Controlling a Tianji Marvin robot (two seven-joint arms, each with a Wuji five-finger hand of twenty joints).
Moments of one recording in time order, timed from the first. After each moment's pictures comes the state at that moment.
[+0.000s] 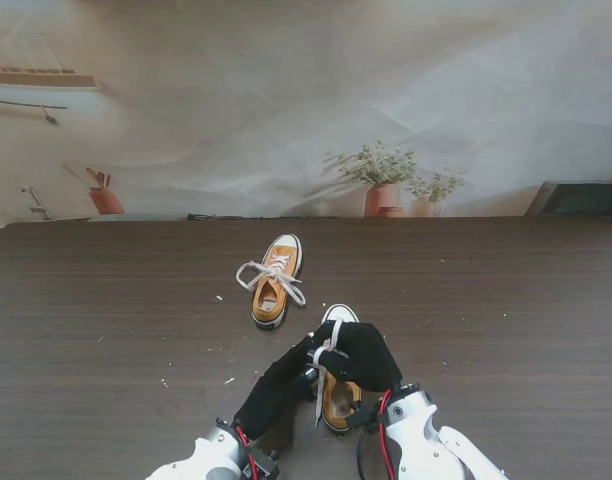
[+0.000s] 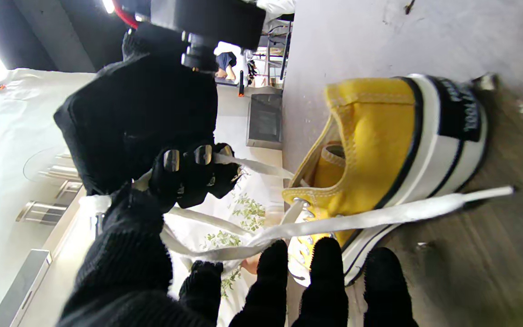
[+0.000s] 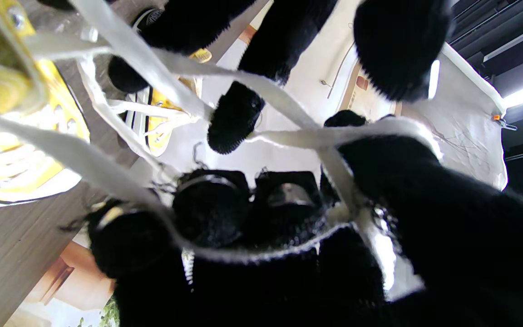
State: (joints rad) left arm 1.81 -1.17 -0.98 -1.61 -0.25 -0.35 0.02; right arm -1.79 -1.20 1.03 -1.66 -0.45 -0.37 -0.43; left_hand 0.84 -0.09 0.00 -0.03 0.28 0.00 0.02 0.09 0.25 0.20 0.34 0.57 0.16 0.27 0.50 0.67 -0.09 0.35 0.86 0.81; right_hand 0.53 -0.70 1.21 -0.30 0.96 -0.09 1.03 0.33 1.36 0.05 1.27 0.85 1.28 0.16 1.41 0.57 0.96 0.54 1.61 0.74
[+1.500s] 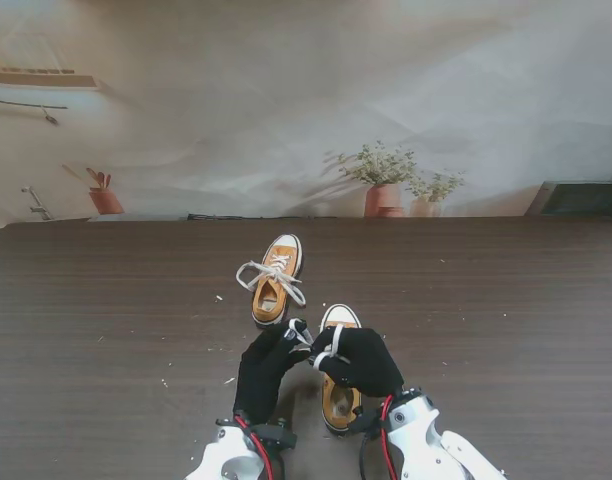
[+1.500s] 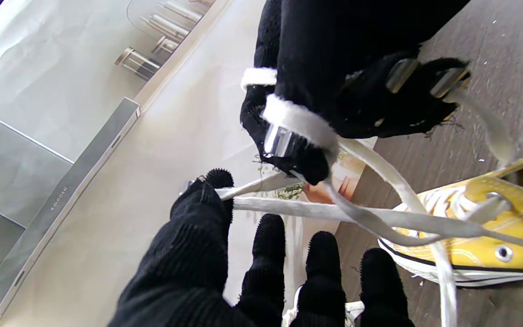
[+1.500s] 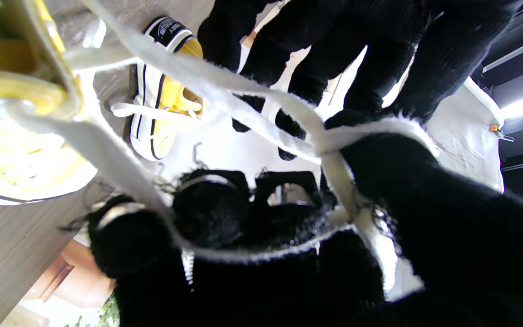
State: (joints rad) left arm 1.85 -1.27 -0.94 -1.70 -0.54 -0.49 0.29; right arm -1.81 -1.20 1.04 -1.65 -0.48 -0.39 -0.43; left_hand 1.17 -0.14 0.03 -0.03 0.69 0.02 0.75 0.39 0.41 0.17 0.49 0.60 0.18 0.24 0.57 0.67 -0.10 0.31 0.86 0.84; right_hand 0.53 -0.69 1.21 -0.30 0.96 -0.09 1.03 0.33 1.36 0.05 1.27 0.85 1.28 0.16 1.41 0.57 0.96 0.54 1.60 0.74
